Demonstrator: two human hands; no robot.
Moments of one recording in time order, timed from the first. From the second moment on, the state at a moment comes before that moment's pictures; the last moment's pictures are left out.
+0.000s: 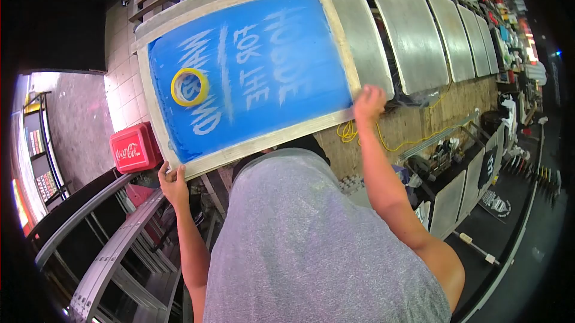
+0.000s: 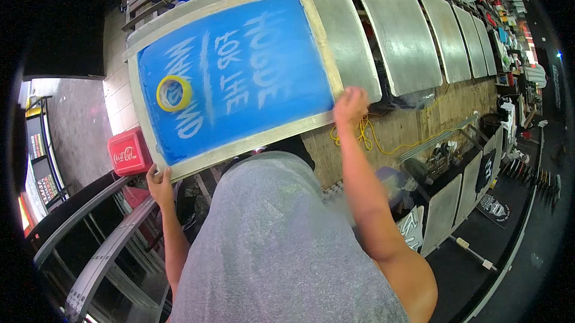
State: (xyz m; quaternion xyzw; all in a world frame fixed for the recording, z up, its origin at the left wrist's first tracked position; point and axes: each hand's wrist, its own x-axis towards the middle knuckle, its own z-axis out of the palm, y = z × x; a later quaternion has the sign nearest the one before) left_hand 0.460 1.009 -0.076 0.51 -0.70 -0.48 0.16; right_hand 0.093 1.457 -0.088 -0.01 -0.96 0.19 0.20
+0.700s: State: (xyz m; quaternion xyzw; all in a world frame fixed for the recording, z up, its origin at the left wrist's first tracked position) left_hand 0.464 1.006 -0.085 0.49 -0.69 -0.50 0.19; right_hand 0.175 1.141 -0.012 0.48 -0.82 0.32 0.00
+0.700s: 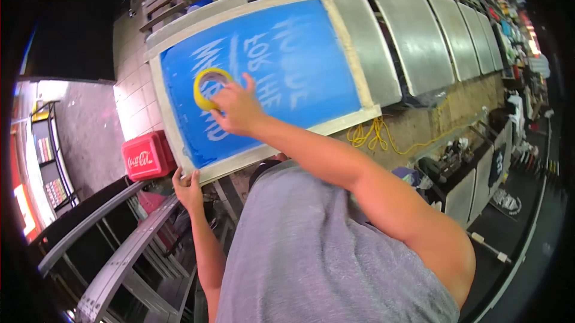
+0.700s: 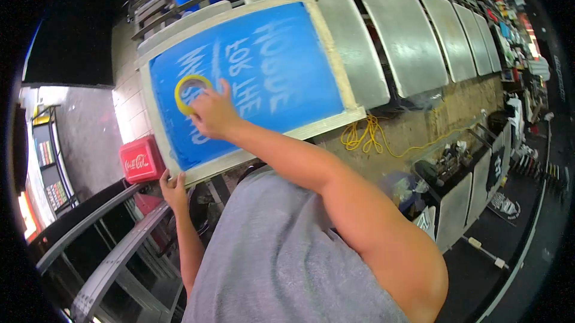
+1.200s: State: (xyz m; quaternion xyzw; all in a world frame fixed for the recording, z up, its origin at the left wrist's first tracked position) left_hand 0.460 1.002 -0.079 0.51 -0.69 -0.48 0.16; right_hand 0.160 1.445 -0.015 0.15 -0.96 0.23 0.06
